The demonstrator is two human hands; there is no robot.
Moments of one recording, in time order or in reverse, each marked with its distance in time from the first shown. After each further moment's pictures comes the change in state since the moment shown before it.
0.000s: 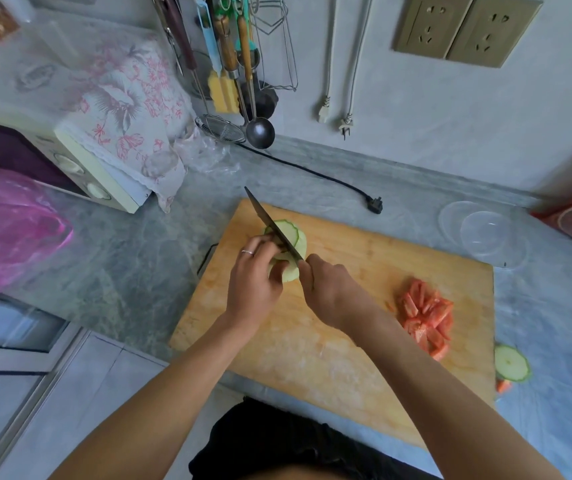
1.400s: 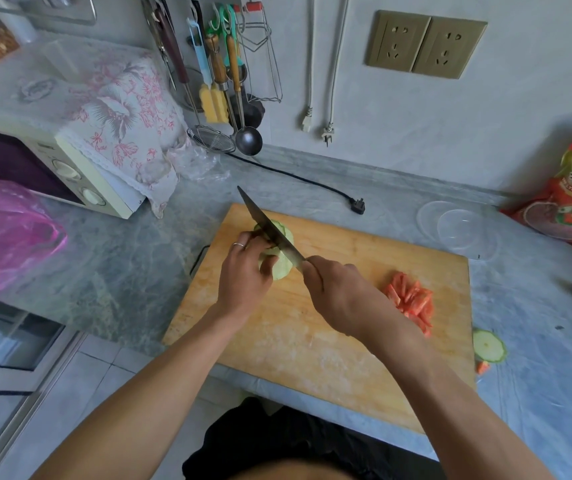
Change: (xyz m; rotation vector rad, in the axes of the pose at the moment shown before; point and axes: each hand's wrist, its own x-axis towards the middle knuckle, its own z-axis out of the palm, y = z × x) left_hand -0.003 0.003 -0.005 0.051 0.019 0.006; right_hand -0.055 -0.005 -0.022 0.021 0.059 -0.094
